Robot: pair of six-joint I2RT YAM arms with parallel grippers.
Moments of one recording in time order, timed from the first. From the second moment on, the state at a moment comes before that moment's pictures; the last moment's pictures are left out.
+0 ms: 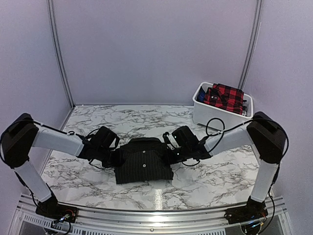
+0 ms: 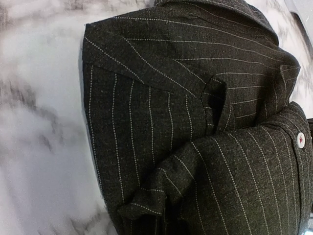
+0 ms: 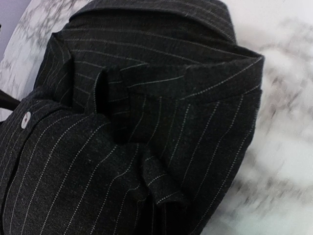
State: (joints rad) left arm -0.69 1.69 0.80 -0.08 0.14 -0.75; right arm 0.80 1.90 1.01 0.06 -0.16 0.50
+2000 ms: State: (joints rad) left arm -0.46 1.98 1.40 -0.22 0.06 -0.60; right arm 0.57 2.14 1.56 -0.10 -0.09 0.30
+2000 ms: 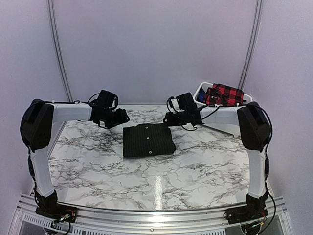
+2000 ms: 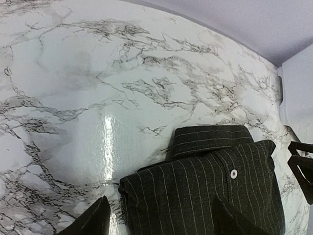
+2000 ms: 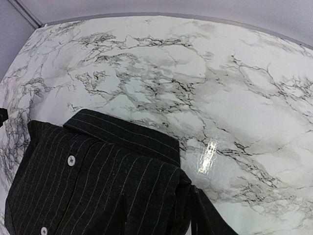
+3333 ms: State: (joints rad) left arm -0.69 1.86 1.12 -0.18 0.18 -0.70; right arm 0.80 1.77 1.04 -0.12 0.02 0.46
